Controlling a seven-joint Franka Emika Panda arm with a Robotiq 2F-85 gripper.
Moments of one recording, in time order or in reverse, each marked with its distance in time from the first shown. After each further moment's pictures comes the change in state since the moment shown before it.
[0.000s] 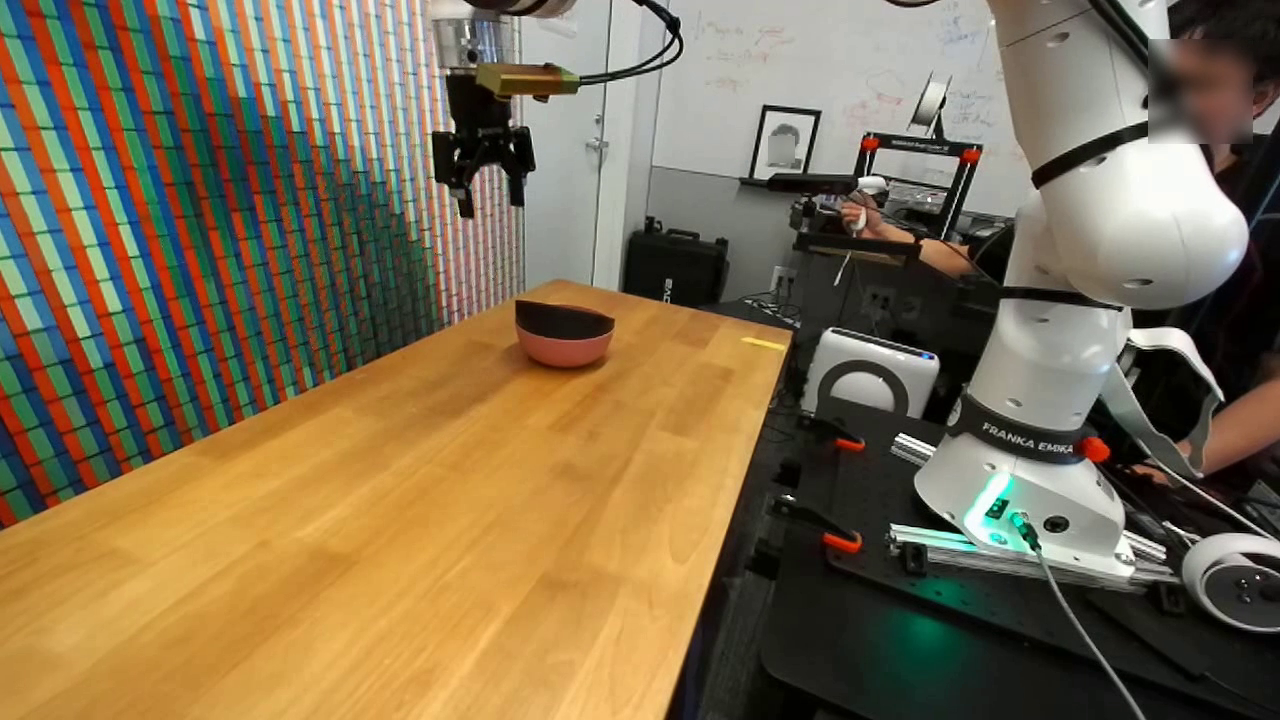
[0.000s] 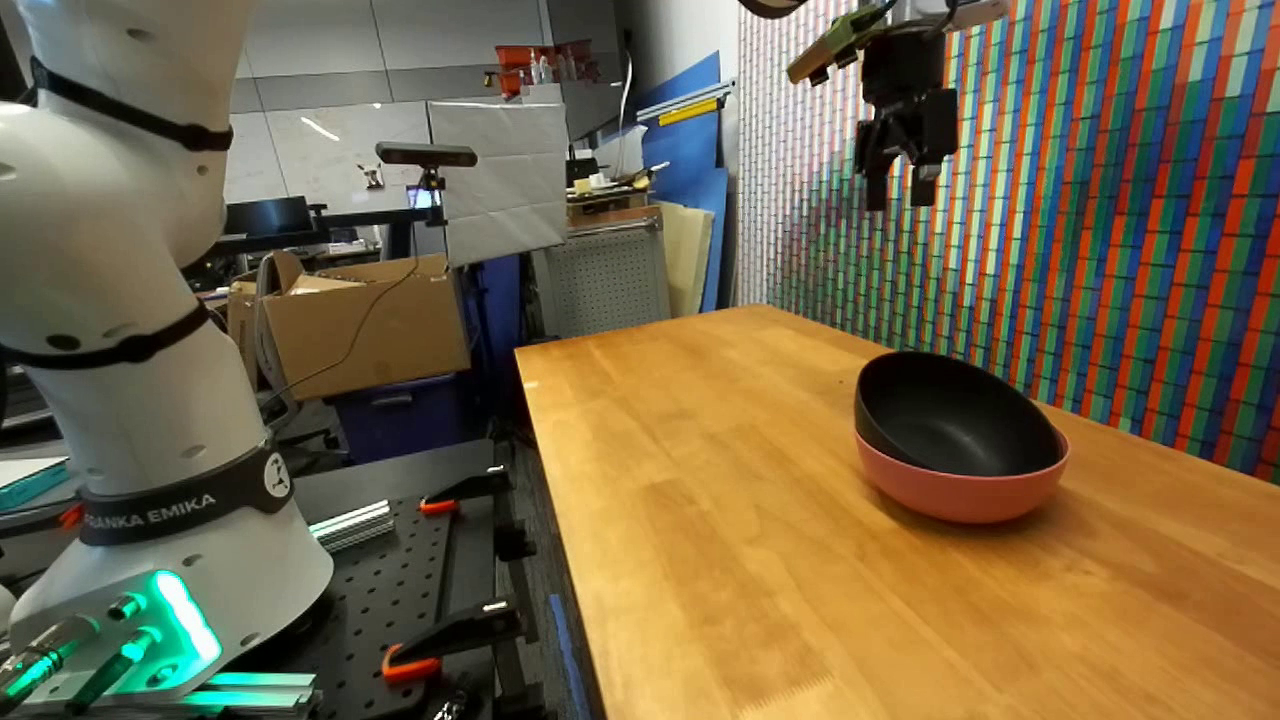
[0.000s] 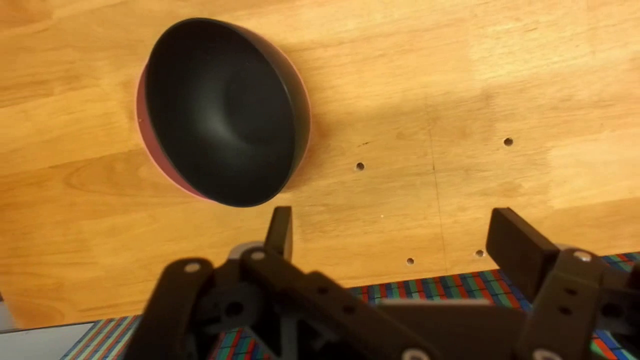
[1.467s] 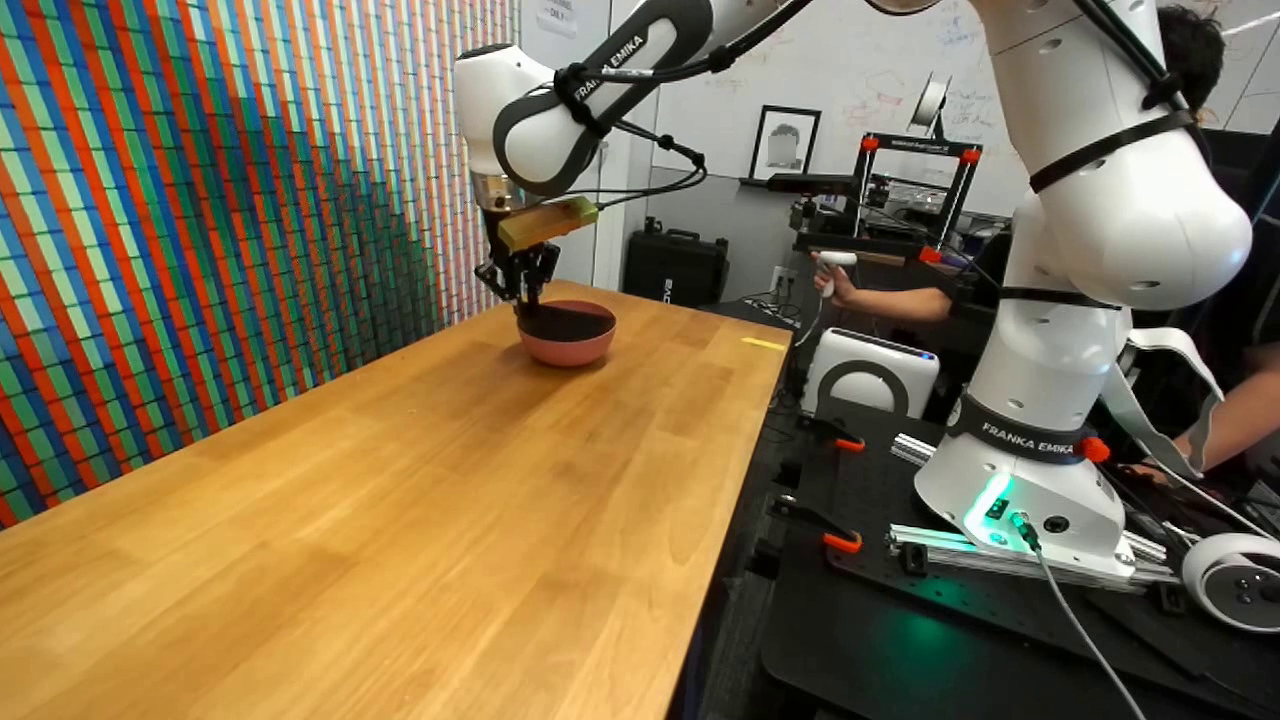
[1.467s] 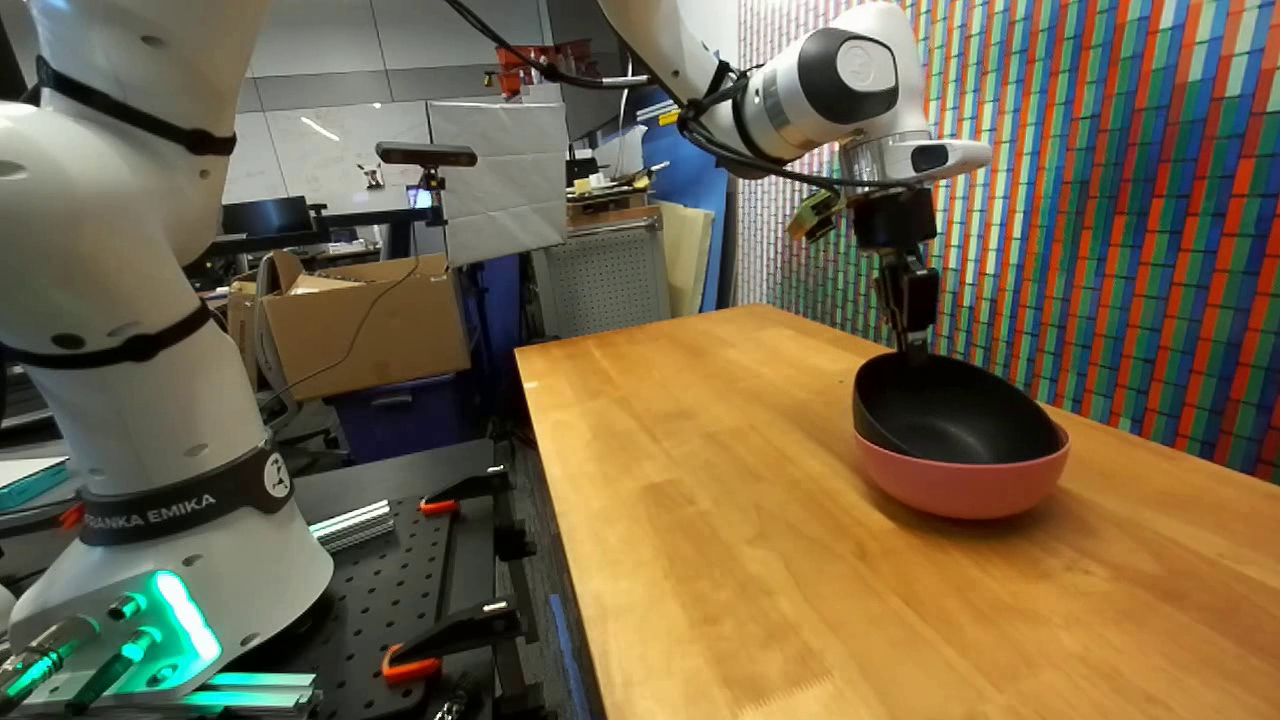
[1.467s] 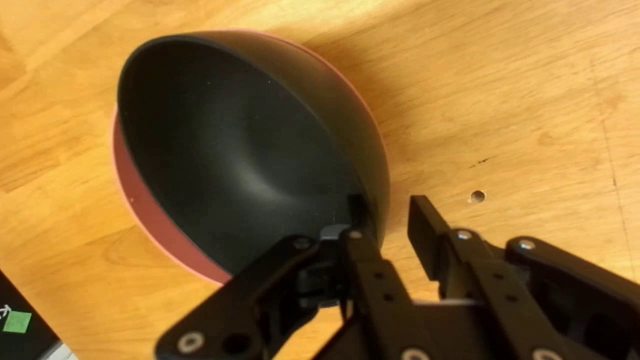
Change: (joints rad) arm 0.033 0.043 -0.066 -0.346 -0.207 0.429 0.367
